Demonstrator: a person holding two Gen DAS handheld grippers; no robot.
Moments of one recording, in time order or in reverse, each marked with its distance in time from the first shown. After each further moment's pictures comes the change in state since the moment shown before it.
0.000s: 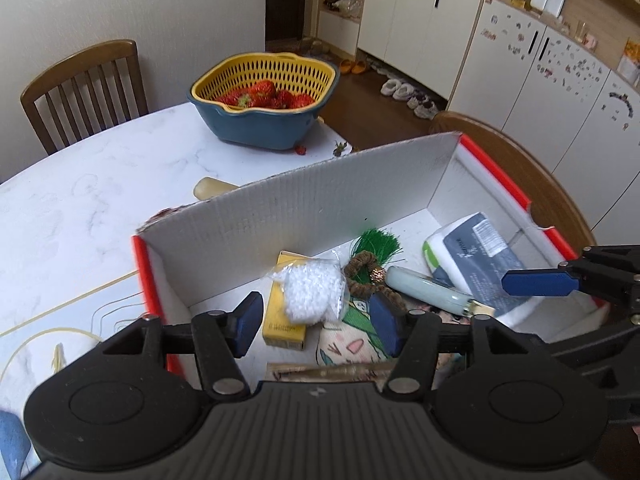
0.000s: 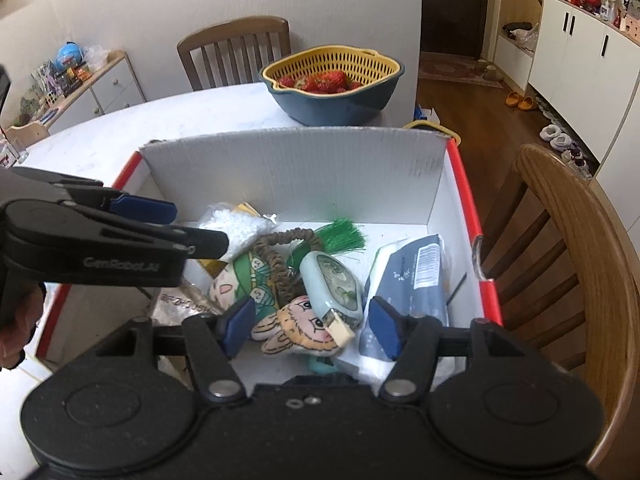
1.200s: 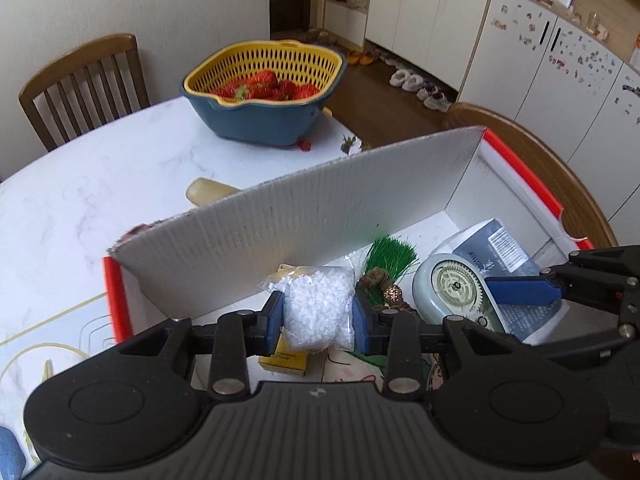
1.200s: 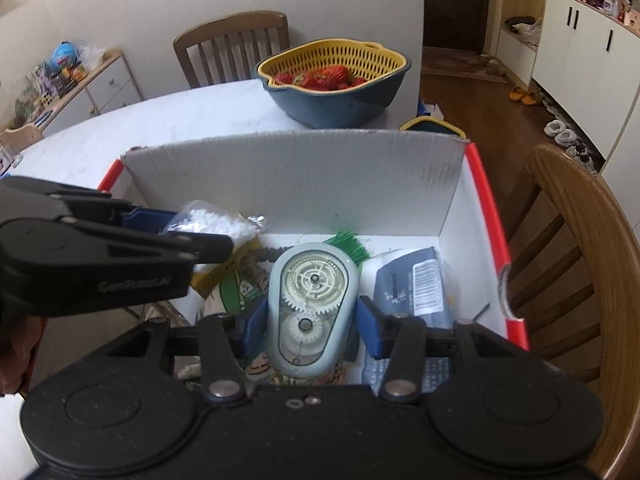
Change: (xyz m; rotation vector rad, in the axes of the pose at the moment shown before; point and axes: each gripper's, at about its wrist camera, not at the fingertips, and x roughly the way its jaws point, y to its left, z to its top) left arm 0.041 -0.005 0.014 0.005 0.045 0.035; right arm 0.028 -0.001 0.012 0.007 0.024 0.005
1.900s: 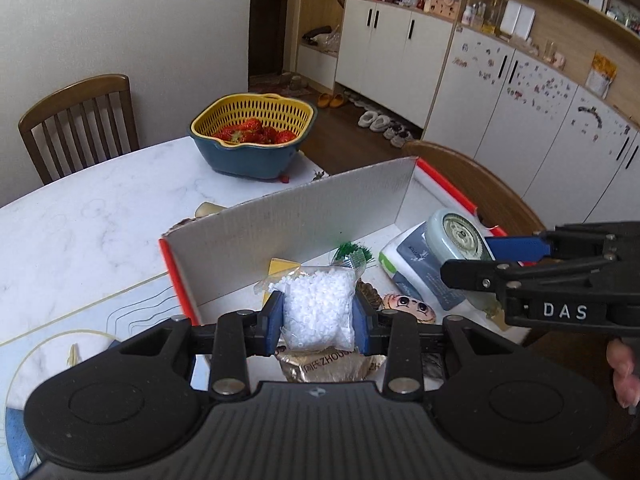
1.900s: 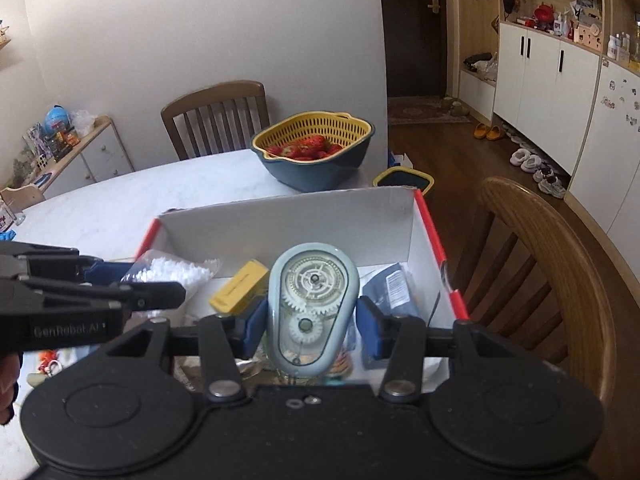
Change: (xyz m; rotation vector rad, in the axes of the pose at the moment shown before) left arm -0.085 0.005 -0.039 0.031 -0.145 -0.078; right arm -0.074 0.017 -0.021 0.097 -0.199 -0.061
